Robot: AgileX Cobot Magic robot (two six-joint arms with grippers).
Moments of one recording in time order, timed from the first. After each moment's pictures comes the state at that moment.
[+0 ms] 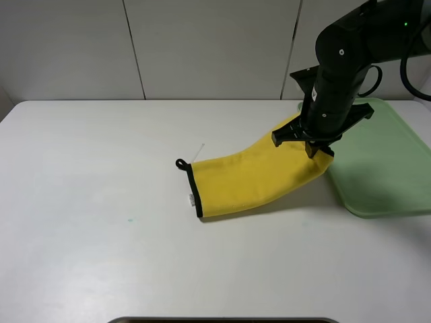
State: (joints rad) left arm -0.05 0.00 -0.49 0.07 1.06 -0.12; right arm 0.47 1.83 -1.19 -0.32 0.83 0.34
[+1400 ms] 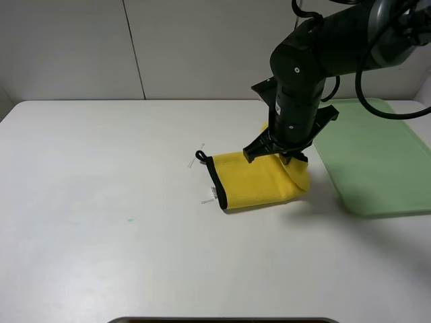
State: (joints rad) left arm -0.05 0.00 -0.49 0.07 1.06 -0.12; right arm 0.64 1.89 -1.22 -0.33 0.84 0.36
